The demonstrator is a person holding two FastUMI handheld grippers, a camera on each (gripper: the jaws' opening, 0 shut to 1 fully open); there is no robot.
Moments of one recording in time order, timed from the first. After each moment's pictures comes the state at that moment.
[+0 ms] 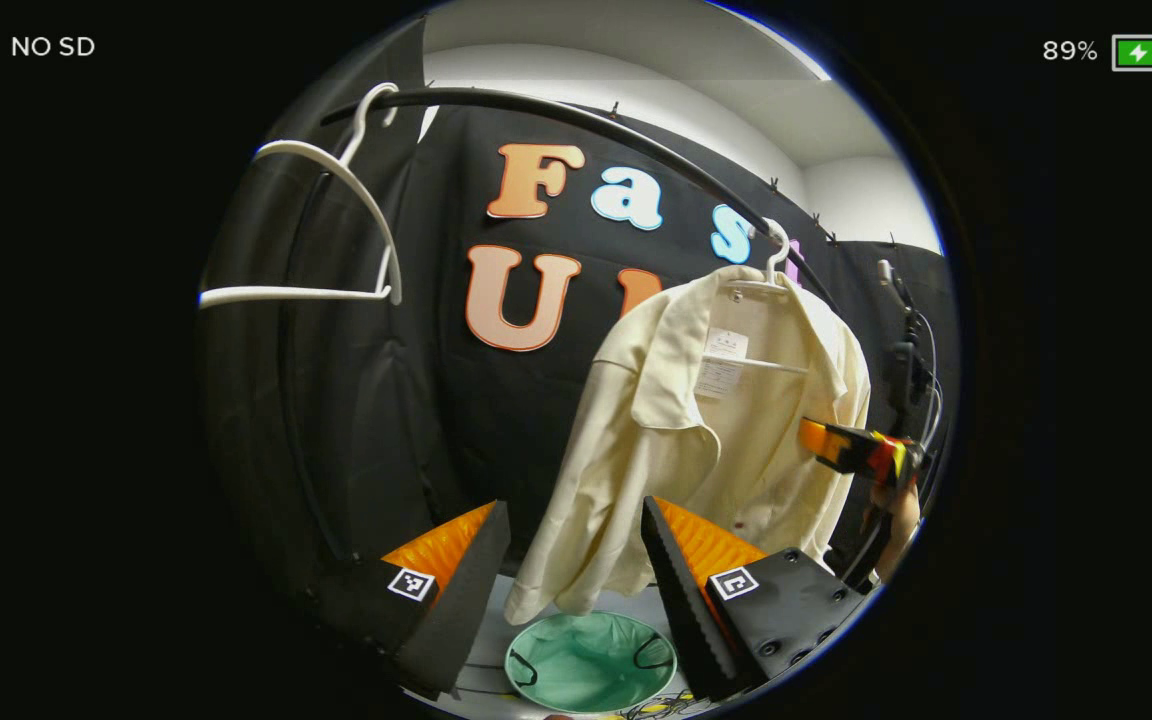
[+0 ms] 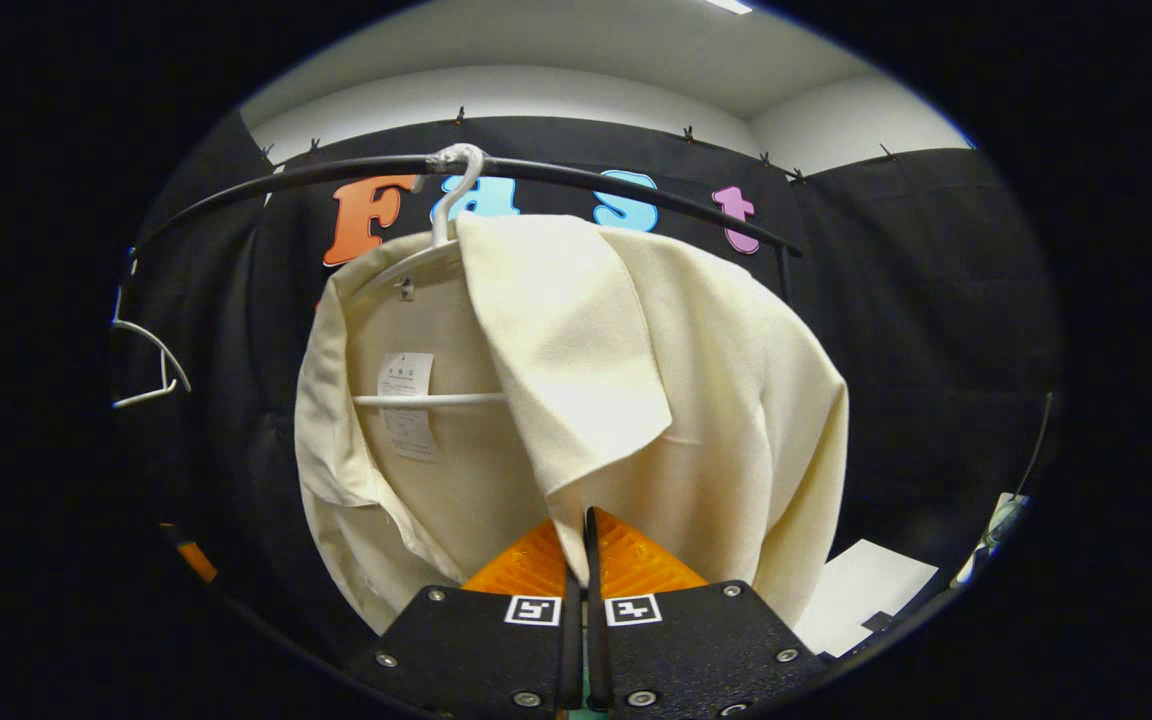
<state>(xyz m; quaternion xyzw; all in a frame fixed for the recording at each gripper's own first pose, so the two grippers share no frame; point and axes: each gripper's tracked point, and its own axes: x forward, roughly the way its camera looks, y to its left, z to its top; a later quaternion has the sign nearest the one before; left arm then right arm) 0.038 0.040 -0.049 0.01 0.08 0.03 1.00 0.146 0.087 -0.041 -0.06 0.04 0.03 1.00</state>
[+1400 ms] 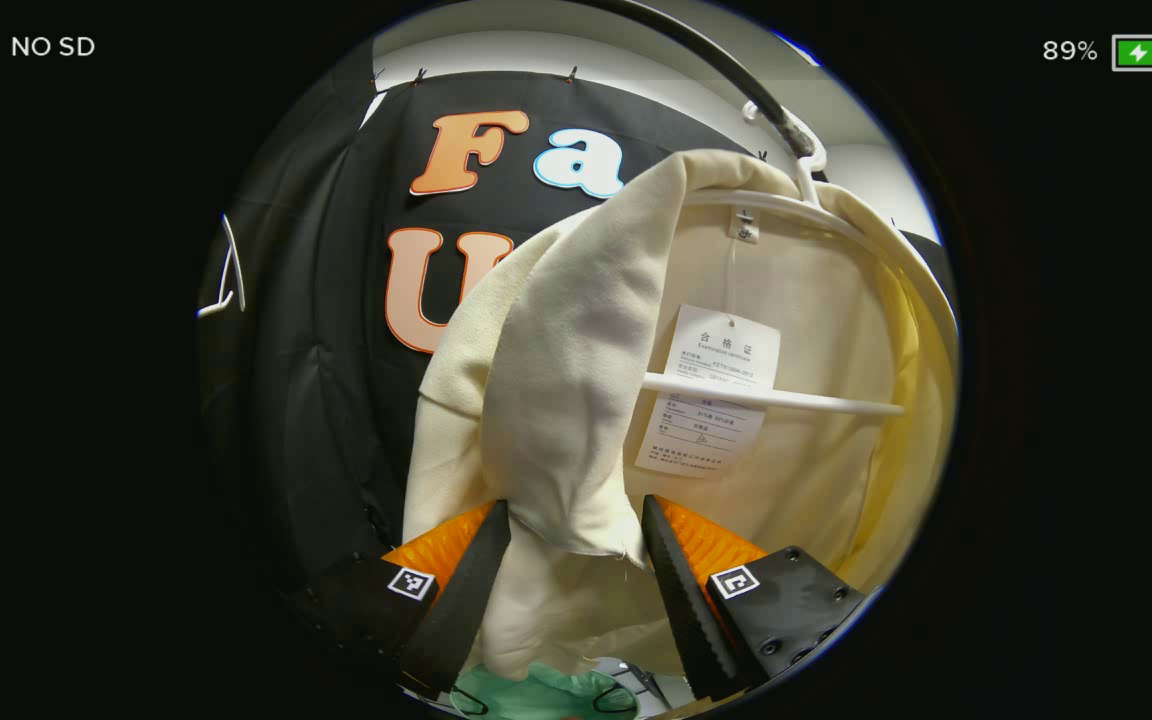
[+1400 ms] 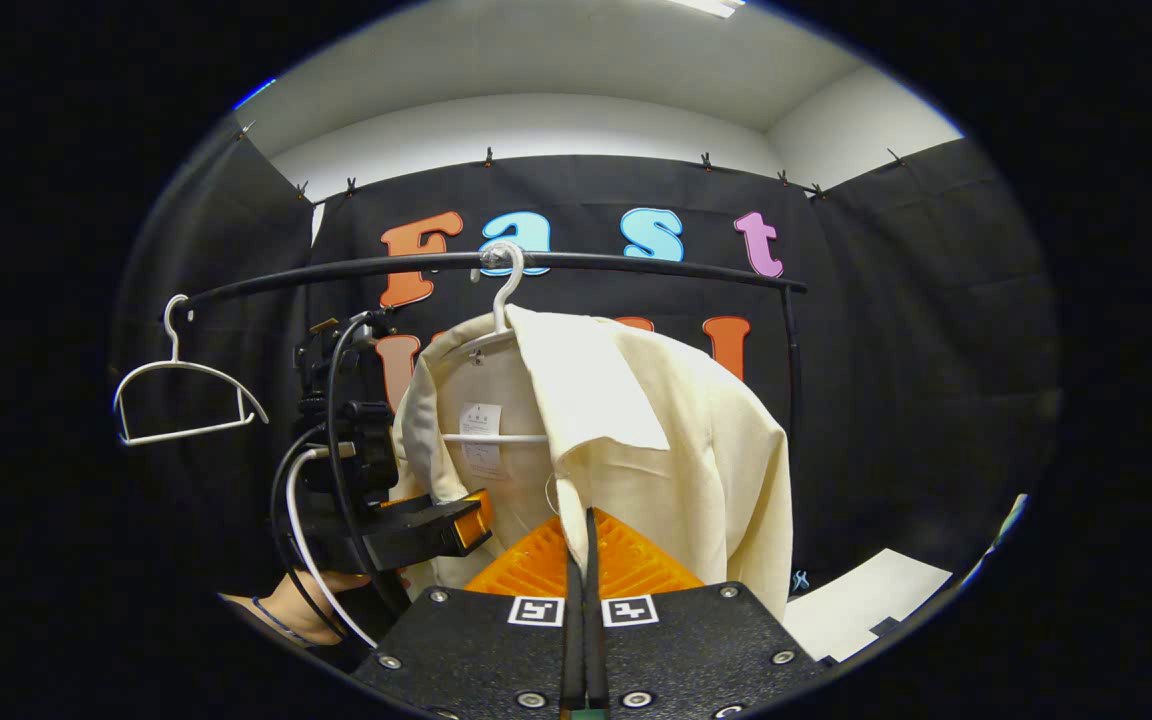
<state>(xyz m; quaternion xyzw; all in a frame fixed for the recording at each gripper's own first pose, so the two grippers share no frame) 0.234 -0.045 -0.072 0.00 0.08 0.00 1.00 0.079 0.088 0.001 -0.03 0.02 0.10 0.99</state>
